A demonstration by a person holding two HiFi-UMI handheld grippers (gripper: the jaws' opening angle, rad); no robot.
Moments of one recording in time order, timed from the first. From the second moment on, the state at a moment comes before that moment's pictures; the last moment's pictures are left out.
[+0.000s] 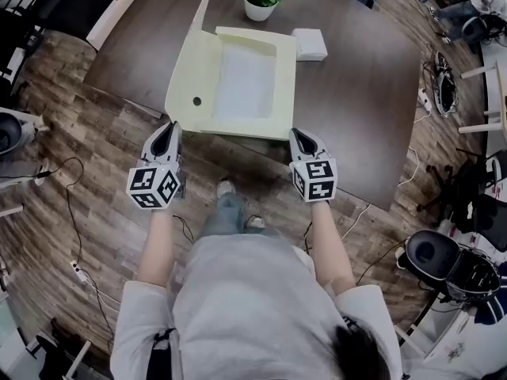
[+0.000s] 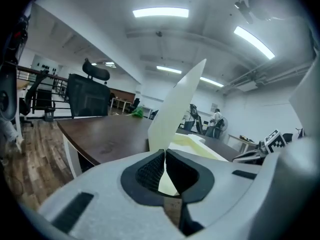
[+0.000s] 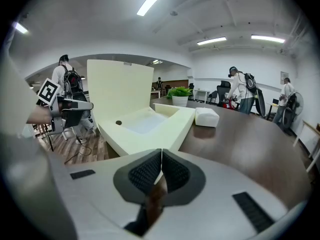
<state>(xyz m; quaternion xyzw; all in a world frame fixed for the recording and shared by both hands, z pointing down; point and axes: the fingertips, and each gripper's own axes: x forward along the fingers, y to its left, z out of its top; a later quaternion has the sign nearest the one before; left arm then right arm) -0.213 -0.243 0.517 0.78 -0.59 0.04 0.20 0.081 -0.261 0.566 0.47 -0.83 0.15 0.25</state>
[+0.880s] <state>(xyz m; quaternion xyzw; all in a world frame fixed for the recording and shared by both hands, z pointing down) -0.215 -0.243 0.517 0.77 -0.60 0.03 0.22 0.075 -0.258 0.557 0.48 -0.83 0.14 0.25</state>
